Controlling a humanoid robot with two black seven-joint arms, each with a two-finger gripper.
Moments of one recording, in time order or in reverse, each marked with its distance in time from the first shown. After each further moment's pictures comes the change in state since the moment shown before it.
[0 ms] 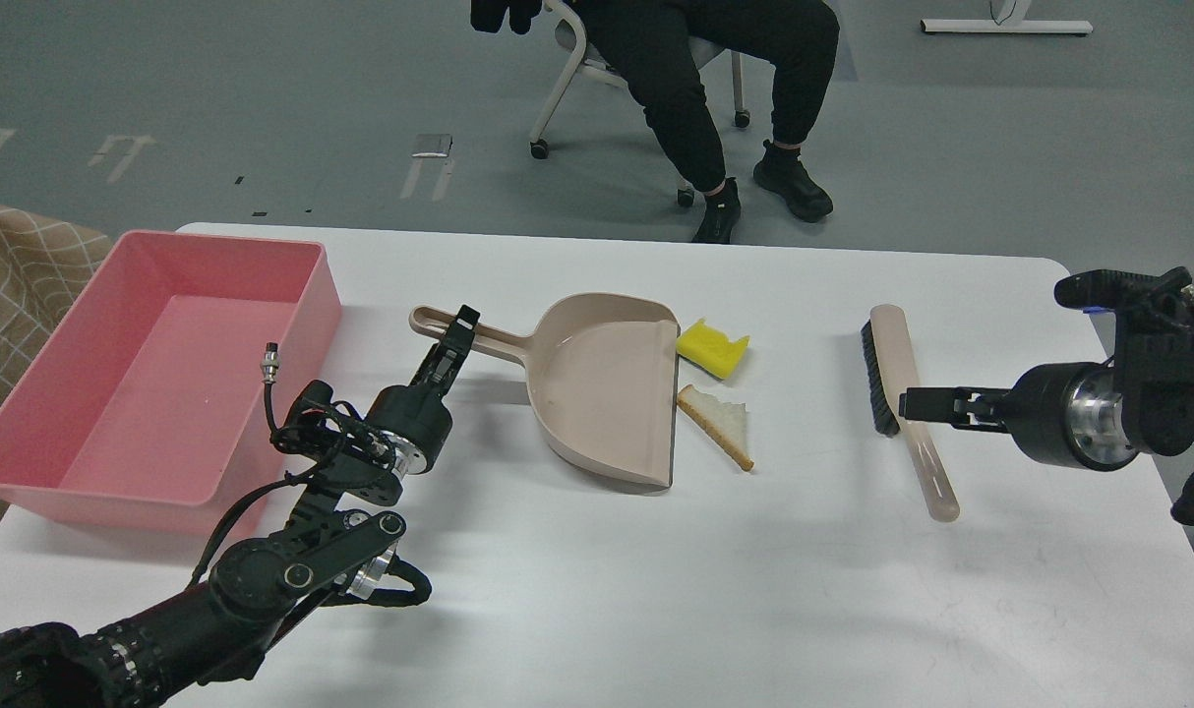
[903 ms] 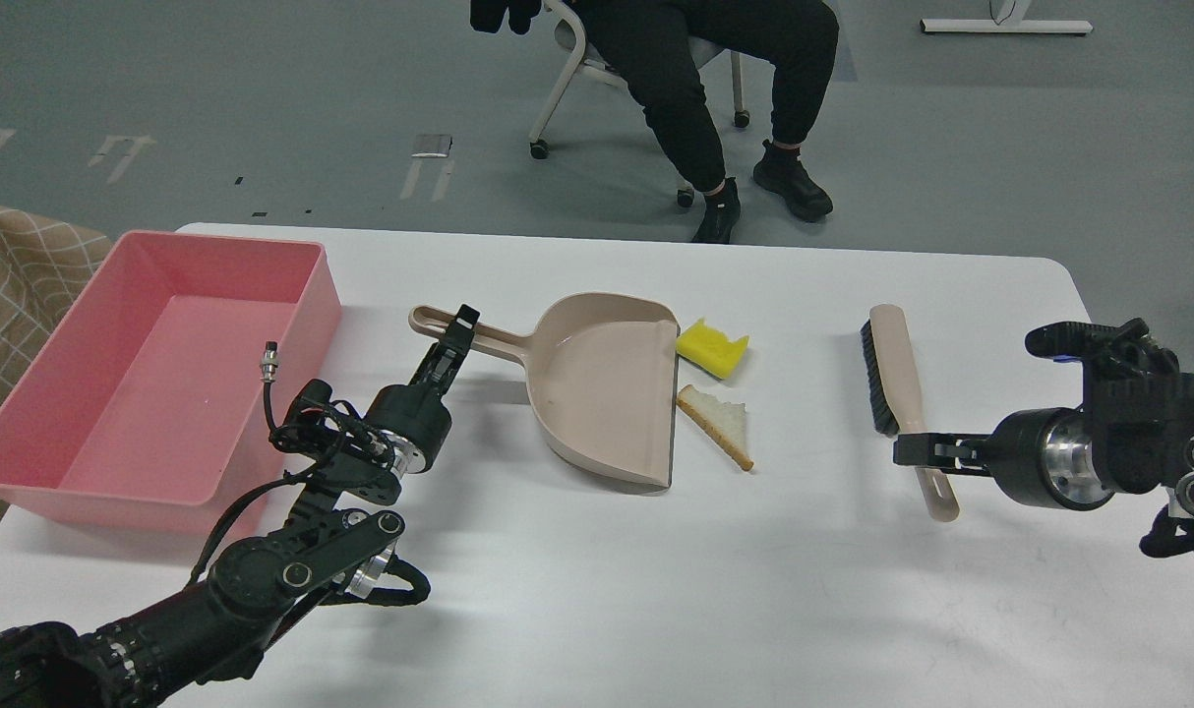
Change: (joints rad) left arm -0.002 0.002 0.000 0.000 -0.001 0.000 0.000; right arm -0.055 0.076 -0.009 -0.067 -0.024 0.000 0.000
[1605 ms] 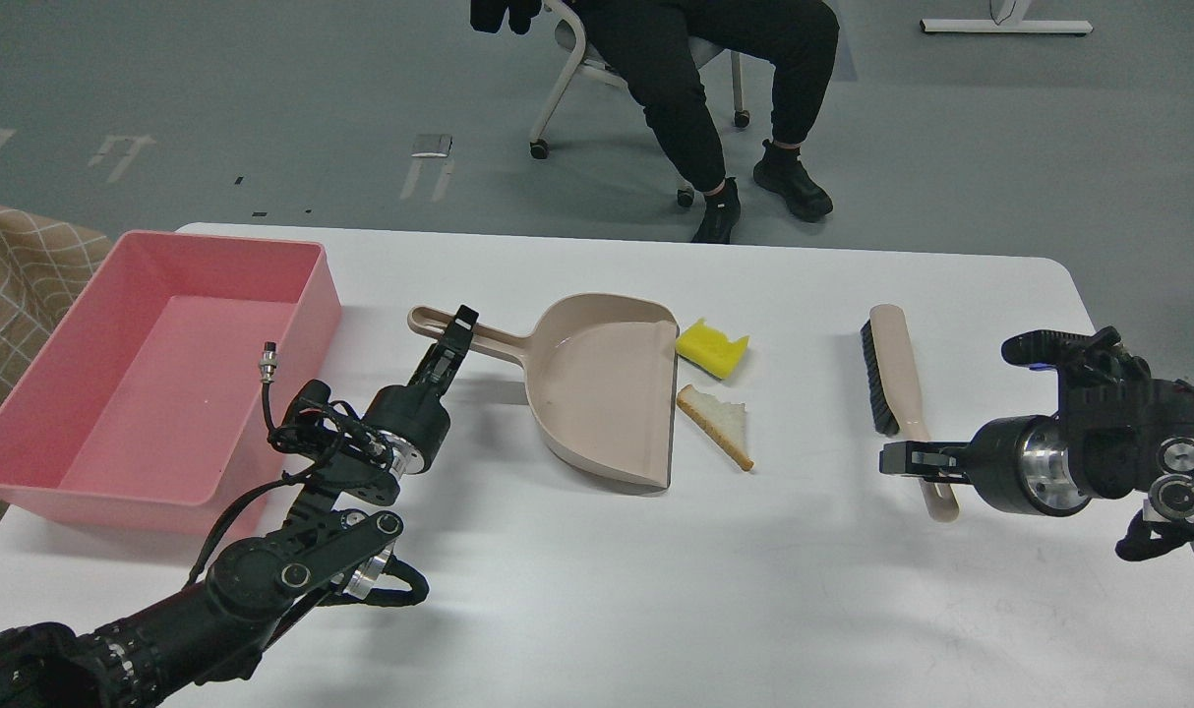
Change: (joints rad) left arm 0.002 0.003 0.000 0.000 0.000 0.000 -0.001; right arm 0.000 0.023 -0.019 -0.009 0.008 0.000 0.000
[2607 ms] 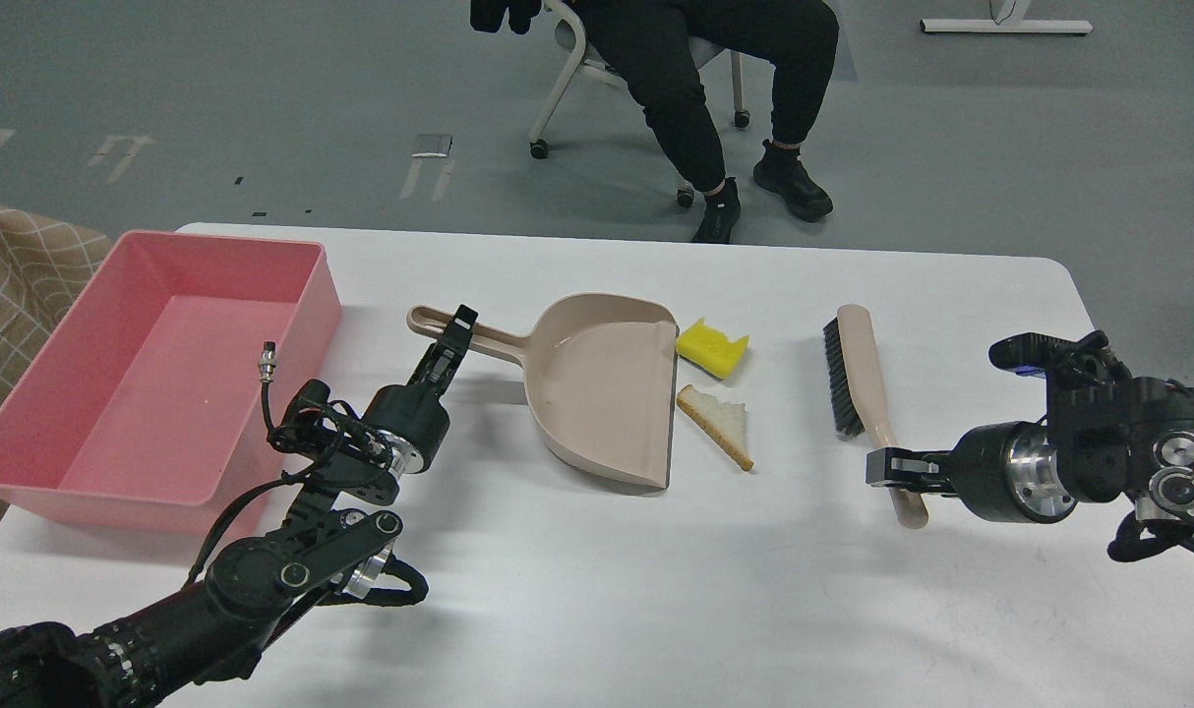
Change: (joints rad) left arm -0.001 0.002 0.000 0.000 -0.001 0.000 0.000; right arm 0.032 0.001 -0.027 0.025 0.116 0.000 0.000
